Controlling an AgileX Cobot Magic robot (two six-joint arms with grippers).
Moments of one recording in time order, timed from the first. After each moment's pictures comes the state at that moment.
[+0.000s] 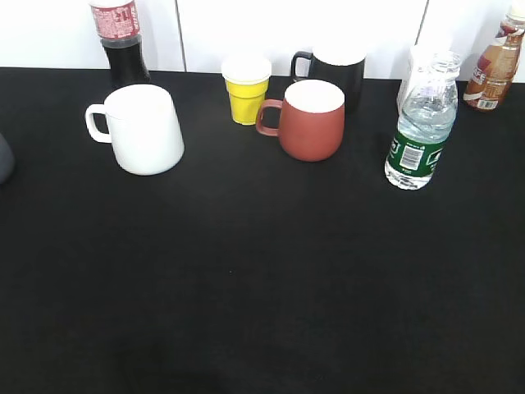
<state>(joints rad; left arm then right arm) -0.06 -0.01 -0.52 -0.17 1.07 0.17 -0.13 -0.01 -0.51 0.08 1.04 -0.08</state>
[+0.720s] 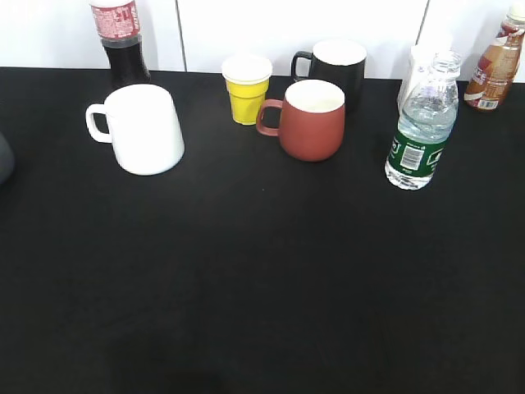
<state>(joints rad) -0.07 0.73 -0.74 -0.18 0.25 0.17 -0.13 -0.01 -0.51 0.08 1.04 -0.08</state>
